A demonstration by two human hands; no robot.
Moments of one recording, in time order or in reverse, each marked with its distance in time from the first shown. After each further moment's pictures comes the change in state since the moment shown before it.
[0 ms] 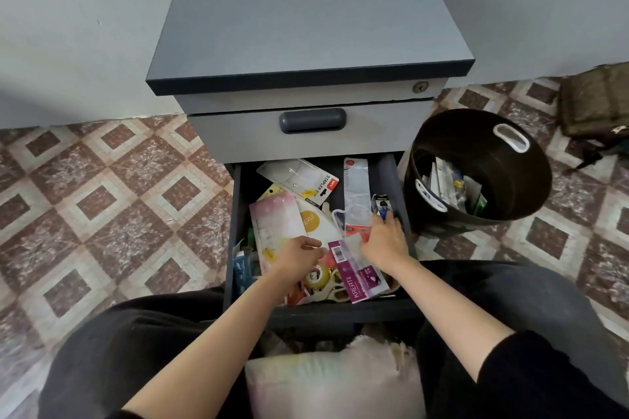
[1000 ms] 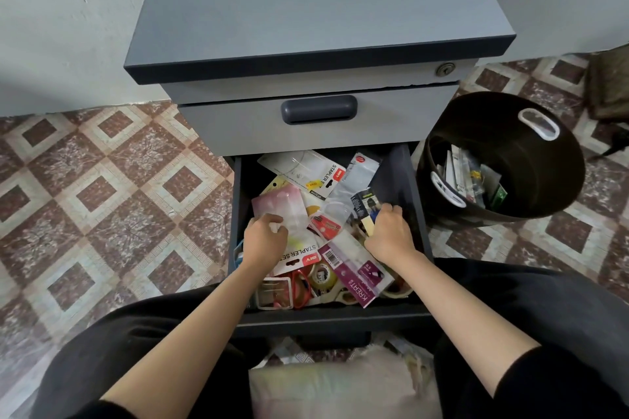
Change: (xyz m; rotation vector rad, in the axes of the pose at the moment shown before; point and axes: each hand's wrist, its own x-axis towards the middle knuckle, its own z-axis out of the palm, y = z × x) left_hand 0.040 -0.016 -0.043 0.227 0.341 0.100; right_hand 0.015 -0.014 0.000 0.085 0.018 0.005
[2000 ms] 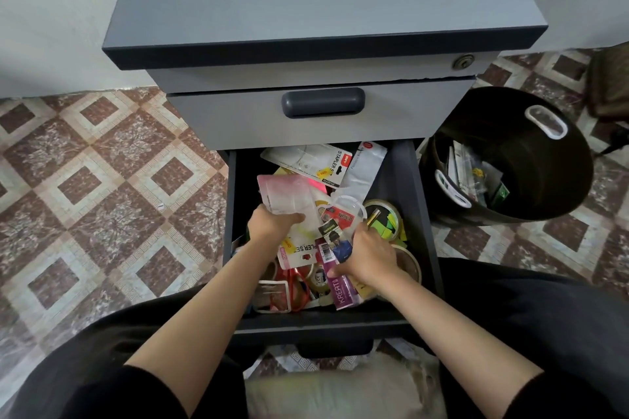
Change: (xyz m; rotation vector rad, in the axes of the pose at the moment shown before) left_hand 0.037 0.013 0.016 -0.290 -0.039 -0.343; right_hand -0.019 -0.022 0.023 -0.076 -0.201 -0.012
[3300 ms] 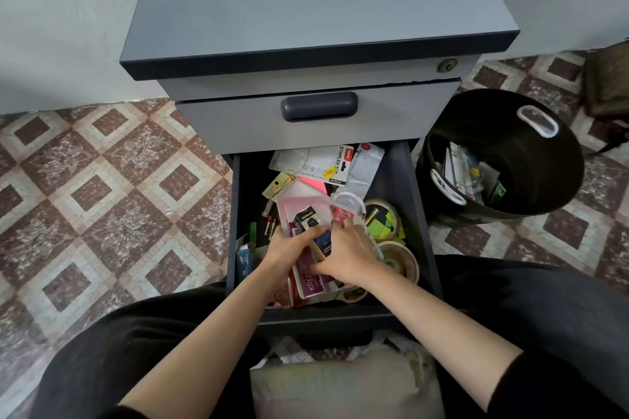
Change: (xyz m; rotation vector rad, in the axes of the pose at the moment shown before) left_hand -0.039 -0.029 0.008 -0.363 -0.311 0.048; right_hand -0.015 -0.021 0.001 -0.059 0.023 -0.238
